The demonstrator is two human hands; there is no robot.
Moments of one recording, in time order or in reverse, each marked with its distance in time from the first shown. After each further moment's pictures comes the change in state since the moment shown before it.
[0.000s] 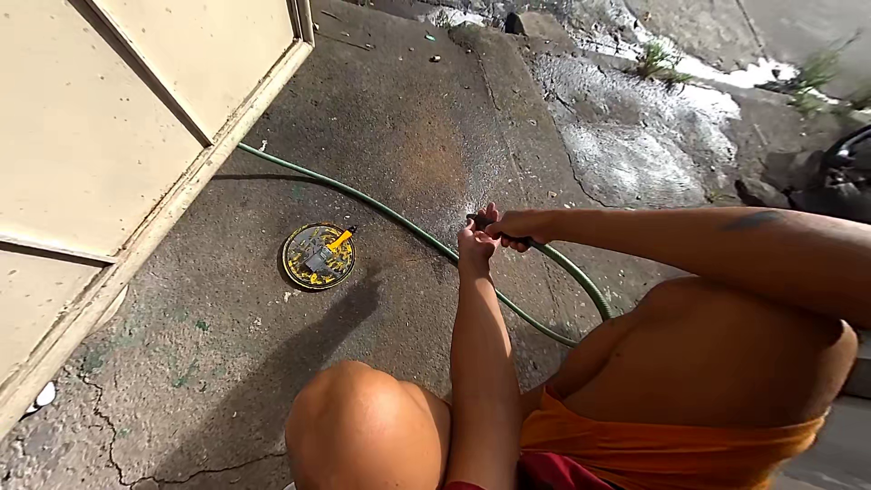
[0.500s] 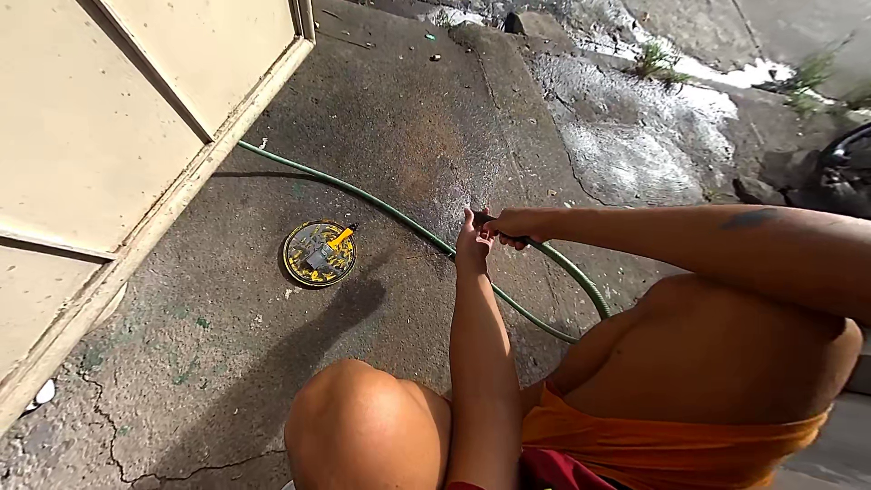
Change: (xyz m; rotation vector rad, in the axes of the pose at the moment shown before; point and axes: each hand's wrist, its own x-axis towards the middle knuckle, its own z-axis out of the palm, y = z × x) left_hand 0.006 0.010 0.007 0.316 0.161 0.011; right_hand -0.004 -0.007 0.009 -0.018 0.068 0.014
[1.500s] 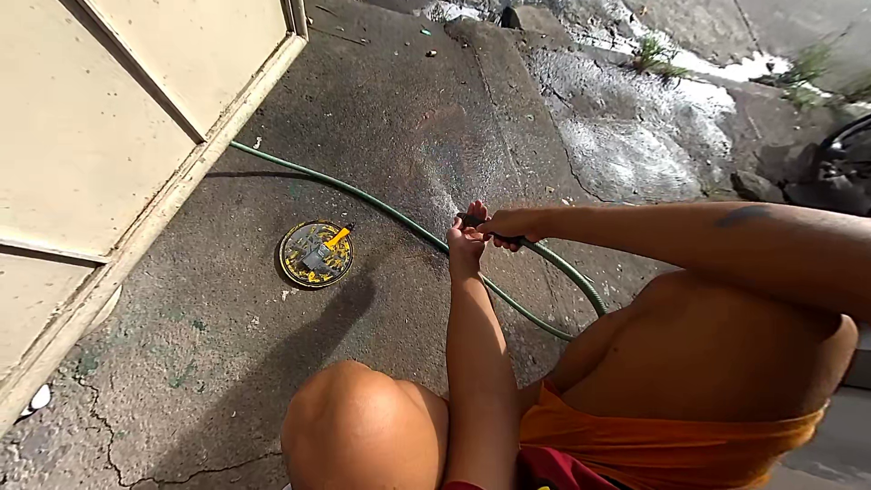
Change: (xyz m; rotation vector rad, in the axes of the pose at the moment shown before) left_hand -0.001 0.001 -0.018 -0.431 -0.168 0.003; right_hand 0.001 0.000 0.005 -0.033 -0.075 -0.013
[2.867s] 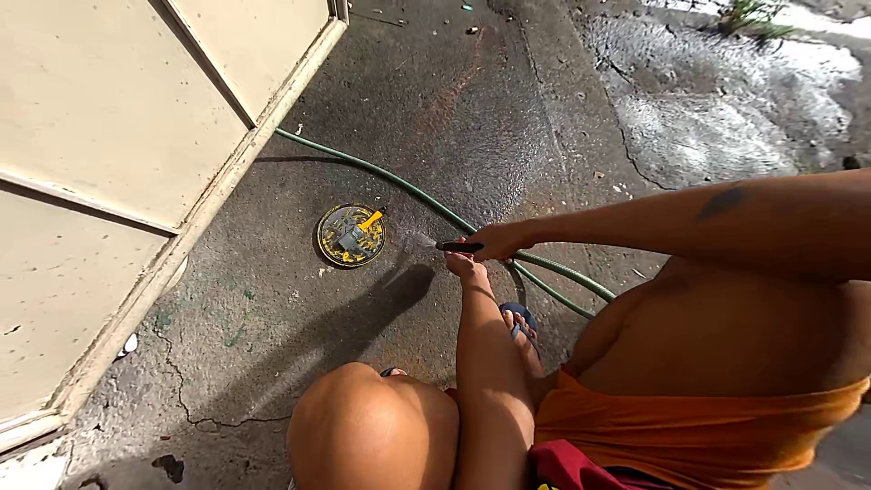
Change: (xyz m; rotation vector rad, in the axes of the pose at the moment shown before) left_hand -0.075 0.026 -0.057 0.414 0.561 0.644; right_hand 0.002 -0.031 0.086 -0.622 -0.262 -0.456
